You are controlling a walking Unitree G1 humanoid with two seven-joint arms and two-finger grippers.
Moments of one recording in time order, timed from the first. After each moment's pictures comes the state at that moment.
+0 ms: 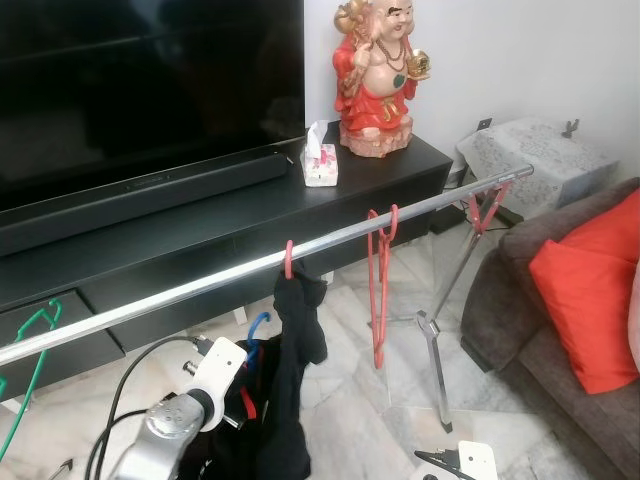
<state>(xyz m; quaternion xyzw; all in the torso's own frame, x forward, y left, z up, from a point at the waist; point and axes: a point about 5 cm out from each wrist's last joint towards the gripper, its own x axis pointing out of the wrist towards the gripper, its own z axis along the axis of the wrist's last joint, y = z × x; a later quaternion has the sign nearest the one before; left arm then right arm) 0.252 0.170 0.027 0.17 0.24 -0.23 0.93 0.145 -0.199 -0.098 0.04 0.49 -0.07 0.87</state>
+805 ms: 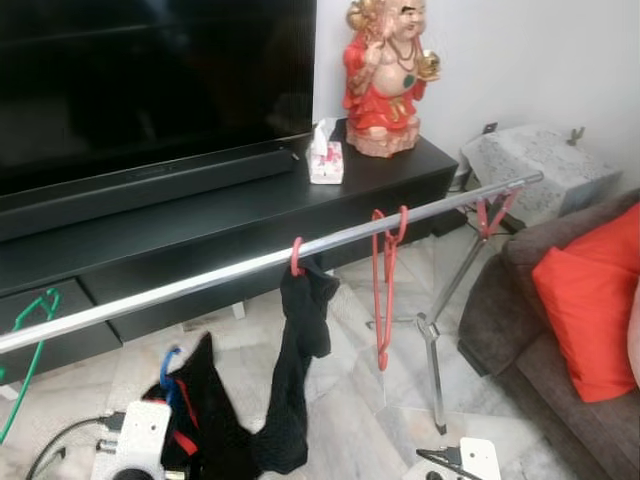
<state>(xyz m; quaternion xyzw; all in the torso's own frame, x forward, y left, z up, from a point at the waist) 0.174 0.224 0.020 0.12 0.20 0.03 0.97 0.150 -0.205 -0.095 0.02 0.48 -0.06 0.87</state>
